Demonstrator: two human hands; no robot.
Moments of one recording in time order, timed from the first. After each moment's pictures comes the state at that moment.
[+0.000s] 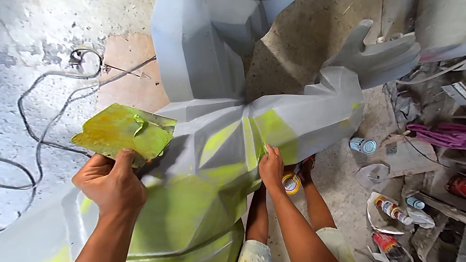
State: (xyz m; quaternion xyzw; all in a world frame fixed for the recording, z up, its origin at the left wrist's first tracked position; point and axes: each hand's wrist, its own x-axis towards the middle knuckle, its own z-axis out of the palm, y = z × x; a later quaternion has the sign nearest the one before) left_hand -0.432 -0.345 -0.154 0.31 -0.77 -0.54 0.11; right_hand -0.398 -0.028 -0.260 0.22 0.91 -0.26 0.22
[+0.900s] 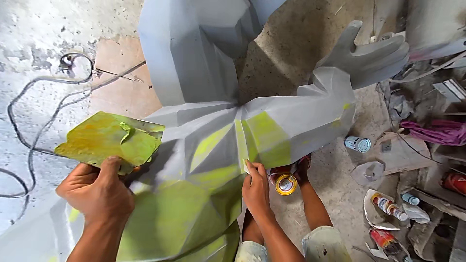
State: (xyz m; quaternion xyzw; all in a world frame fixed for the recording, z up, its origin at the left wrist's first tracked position) left_hand -0.431 -0.348 -0.156 0.32 -0.77 -0.54 0.10; right_hand -0.358 -0.051 -0.220 0.19 0.88 -0.38 0.21
